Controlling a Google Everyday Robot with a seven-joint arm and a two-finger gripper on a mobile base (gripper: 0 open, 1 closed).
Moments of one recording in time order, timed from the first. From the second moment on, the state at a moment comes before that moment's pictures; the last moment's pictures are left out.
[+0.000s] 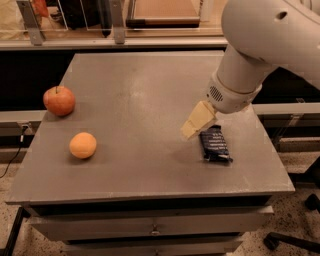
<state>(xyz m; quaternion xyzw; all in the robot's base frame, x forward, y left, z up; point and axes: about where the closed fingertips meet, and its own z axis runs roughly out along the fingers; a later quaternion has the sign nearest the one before) 0.503 -0.132 0.860 -0.27 0.96 0.02 0.11</state>
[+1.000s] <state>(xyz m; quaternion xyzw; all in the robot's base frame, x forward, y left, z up) 0.487 -0.120 0.831 -0.17 0.98 0.00 0.07</state>
